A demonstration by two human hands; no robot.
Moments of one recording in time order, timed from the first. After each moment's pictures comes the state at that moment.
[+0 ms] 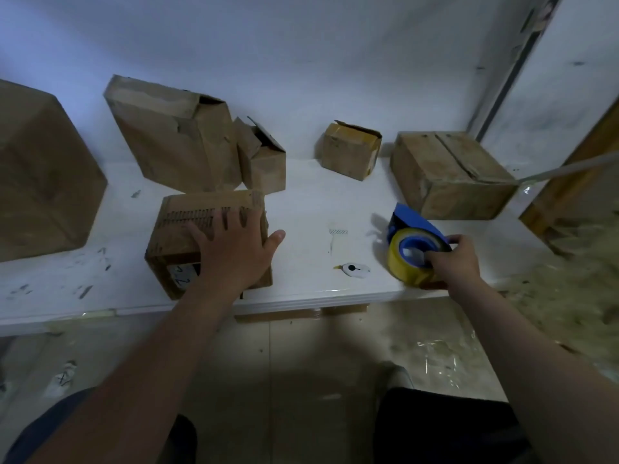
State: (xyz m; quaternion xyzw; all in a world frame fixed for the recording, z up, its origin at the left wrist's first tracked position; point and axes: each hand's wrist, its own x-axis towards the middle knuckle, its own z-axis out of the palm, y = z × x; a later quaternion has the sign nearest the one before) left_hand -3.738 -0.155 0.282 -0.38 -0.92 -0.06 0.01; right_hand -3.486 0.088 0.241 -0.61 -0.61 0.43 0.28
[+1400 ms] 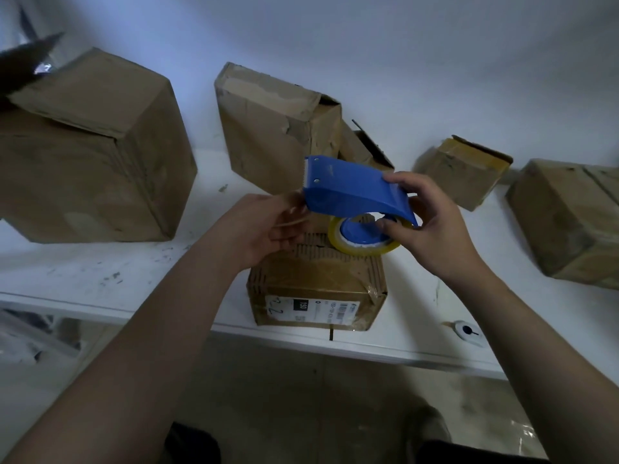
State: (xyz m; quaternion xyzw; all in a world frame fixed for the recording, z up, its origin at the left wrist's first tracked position) left_hand -3.866 -0.205 0.337 -0.10 -0.65 -0.65 -0.37; right_hand -3.713 -0.001 0.310 -0.04 -0.85 0.43 0.30
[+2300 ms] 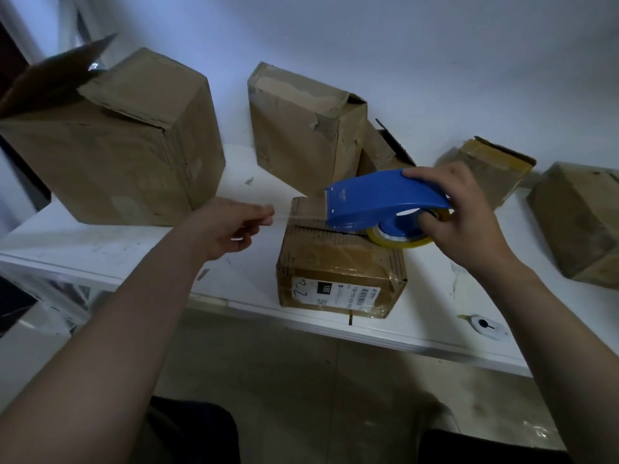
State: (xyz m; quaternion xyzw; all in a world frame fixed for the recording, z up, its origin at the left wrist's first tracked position) left_hand -3.911 -0.280 0.316 -0.03 -0.73 -0.60 -0.33; right_hand -3.706 -0.007 0.323 -0.06 -0.91 0.25 0.31
